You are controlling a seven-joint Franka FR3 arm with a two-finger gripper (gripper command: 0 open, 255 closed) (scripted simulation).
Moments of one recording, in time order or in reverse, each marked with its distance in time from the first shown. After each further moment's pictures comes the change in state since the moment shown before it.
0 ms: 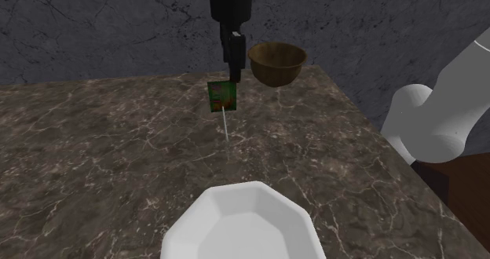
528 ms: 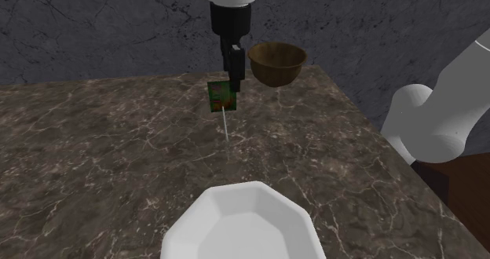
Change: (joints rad) arm 0.002 -0.007 0.002 -0.067 0.003 0.061 -0.002
